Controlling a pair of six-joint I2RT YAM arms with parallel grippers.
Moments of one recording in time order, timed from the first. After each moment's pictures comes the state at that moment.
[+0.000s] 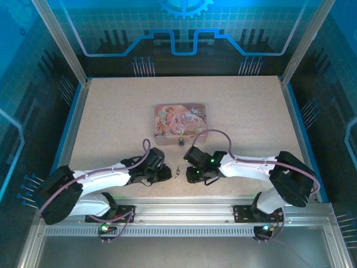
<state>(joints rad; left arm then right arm) -0.80 1.29 0.48 -0.20 0.16 -1.03 0.99 1.50 0.79 -0.50 -0.04 0.76</state>
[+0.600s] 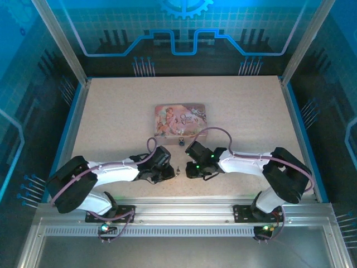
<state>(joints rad) -0.81 1.43 0.55 -0.19 0.16 -1.11 0.91 1.56 0.78 -0.41 -0.13 0.76</state>
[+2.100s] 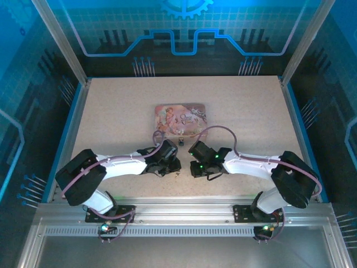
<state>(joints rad) -0.81 1.53 0.69 -0.18 0.10 -1.10 0.90 1.48 0.77 -0.46 -0.03 0.72</state>
